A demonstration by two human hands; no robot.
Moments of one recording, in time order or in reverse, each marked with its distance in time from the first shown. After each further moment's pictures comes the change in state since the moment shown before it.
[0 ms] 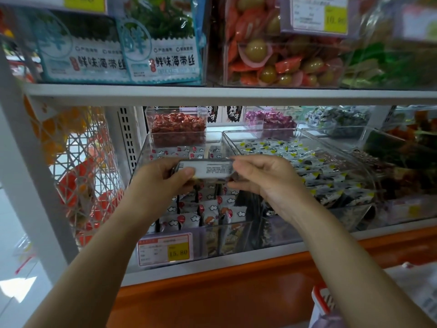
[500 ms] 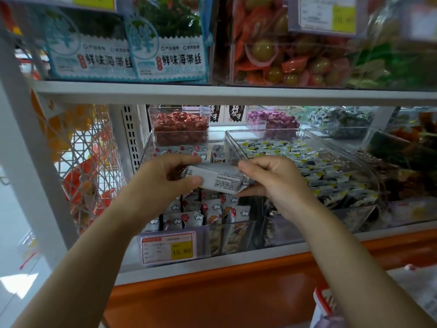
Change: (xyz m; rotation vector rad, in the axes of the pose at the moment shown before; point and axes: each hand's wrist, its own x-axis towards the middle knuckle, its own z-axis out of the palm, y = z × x) left_hand -0.005 0.009 -0.010 0.075 -0.111 0.004; right_hand 0.000 -0.002 0.005 -0.072 0.082 0.005
